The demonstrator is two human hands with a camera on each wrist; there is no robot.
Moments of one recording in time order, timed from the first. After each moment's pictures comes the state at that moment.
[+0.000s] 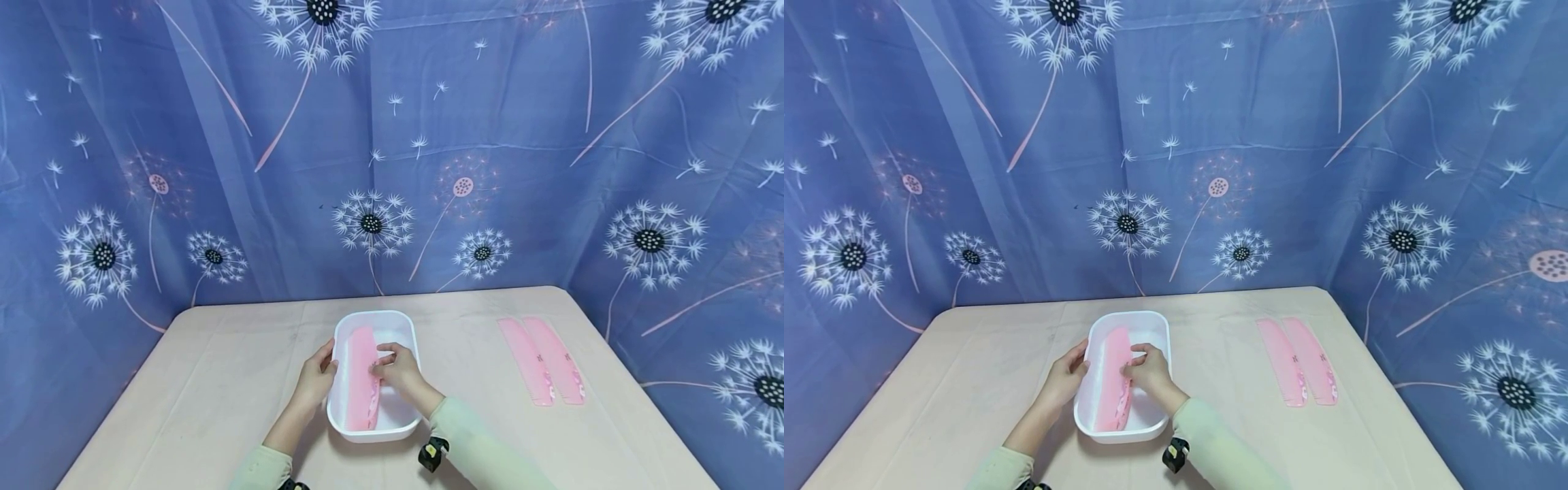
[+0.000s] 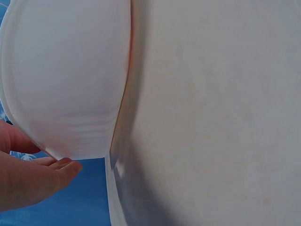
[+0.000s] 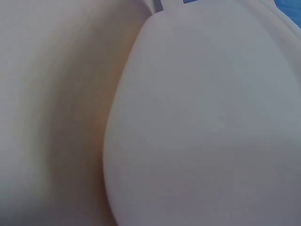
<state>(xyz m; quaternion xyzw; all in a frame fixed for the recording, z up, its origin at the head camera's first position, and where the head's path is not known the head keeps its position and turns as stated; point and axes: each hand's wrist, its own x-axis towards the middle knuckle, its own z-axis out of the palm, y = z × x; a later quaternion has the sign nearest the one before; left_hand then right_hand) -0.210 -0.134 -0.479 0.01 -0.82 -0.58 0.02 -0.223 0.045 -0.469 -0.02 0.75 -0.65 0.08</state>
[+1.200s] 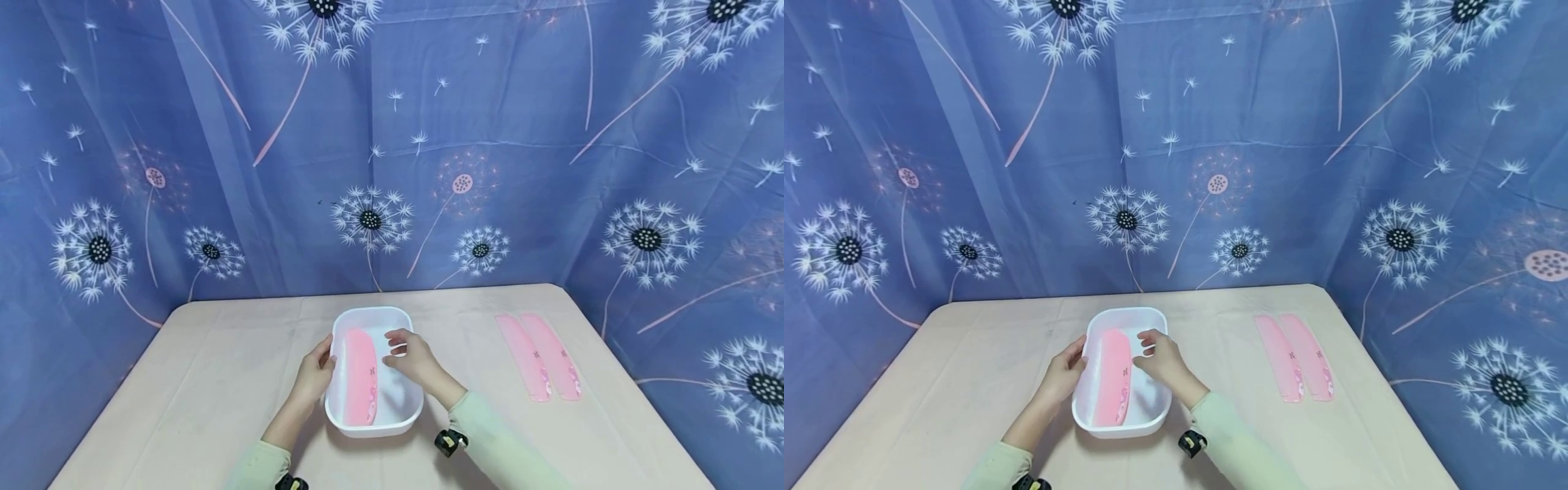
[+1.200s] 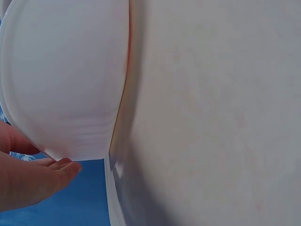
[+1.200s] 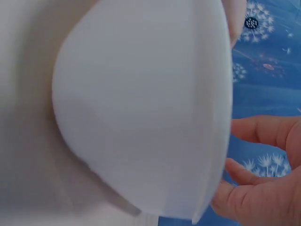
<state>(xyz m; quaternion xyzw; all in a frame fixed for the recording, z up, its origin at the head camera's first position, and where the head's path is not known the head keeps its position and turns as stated) -0.210 -0.133 -0.475 0.00 -0.81 -0.58 0.01 -0.221 0.077 -0.442 -0.13 0.84 -0.53 0.02</state>
